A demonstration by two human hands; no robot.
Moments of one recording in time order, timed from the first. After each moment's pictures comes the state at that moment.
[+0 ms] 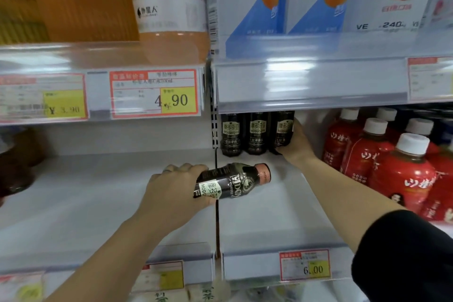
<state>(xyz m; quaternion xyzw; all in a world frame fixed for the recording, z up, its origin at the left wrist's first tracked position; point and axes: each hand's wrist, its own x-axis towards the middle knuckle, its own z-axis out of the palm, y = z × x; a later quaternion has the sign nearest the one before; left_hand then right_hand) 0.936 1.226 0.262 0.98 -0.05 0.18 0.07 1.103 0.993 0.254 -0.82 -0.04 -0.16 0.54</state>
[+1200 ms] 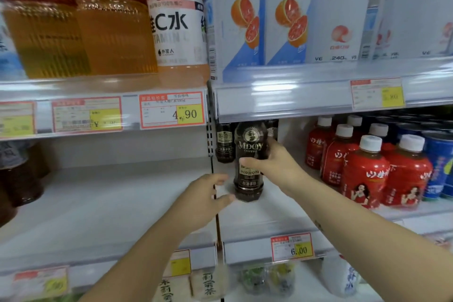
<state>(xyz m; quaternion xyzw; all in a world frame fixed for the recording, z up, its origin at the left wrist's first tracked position) 0.913 1.195 0.267 0.93 -0.10 0.06 0.36 0.965 1.023 0.295 -0.76 -0.13 -0.06 0.64</state>
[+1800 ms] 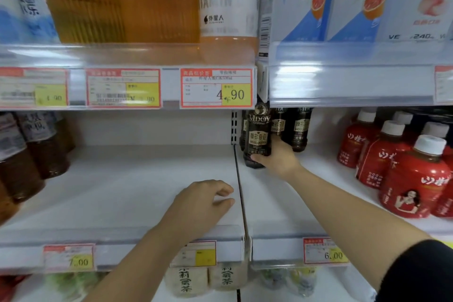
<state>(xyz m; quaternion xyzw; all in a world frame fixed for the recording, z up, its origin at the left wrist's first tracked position) 0.905 1.243 0.239 0.95 -0.09 0.11 0.27 1.035 1.067 0.258 -0.91 -0.14 -0.13 0.37</state>
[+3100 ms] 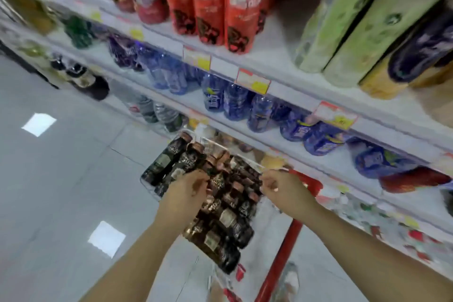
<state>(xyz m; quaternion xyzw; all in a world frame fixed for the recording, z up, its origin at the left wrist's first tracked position) 0.538 1.556 -0.095 0.85 0.36 -0.04 0.38 0.694 1.384 -0.107 -0.86 -0.28 0.35 0.25</state>
